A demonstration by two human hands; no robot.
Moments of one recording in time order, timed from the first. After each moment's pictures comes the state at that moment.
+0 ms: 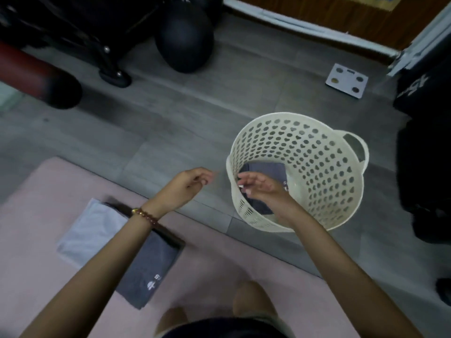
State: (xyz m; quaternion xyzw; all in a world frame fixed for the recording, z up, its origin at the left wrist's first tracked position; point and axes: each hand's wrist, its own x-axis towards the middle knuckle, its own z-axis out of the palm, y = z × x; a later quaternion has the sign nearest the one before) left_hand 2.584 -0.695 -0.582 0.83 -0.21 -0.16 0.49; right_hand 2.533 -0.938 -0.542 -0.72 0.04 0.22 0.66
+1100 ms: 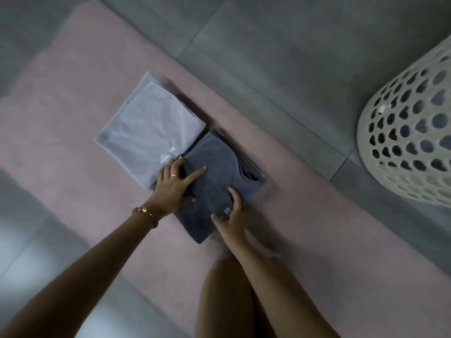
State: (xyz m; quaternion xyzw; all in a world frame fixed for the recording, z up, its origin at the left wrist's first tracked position) left_hand 2.417 -0.414 -0.943 0.98 -0.11 -0.16 0.10; right_hand 2.367 -0.607 -0.951 -0.74 0.18 0.24 0.60
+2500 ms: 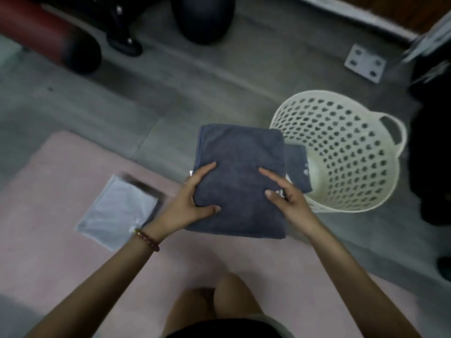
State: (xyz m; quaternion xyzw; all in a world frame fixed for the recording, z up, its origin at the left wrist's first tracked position) left_hand 2.498 -0.558 -0.613 0.74 -0.11 -0.22 0.62; right_hand 2.477 -0.817 -0.586 -0.78 0.03 0.16 0.60
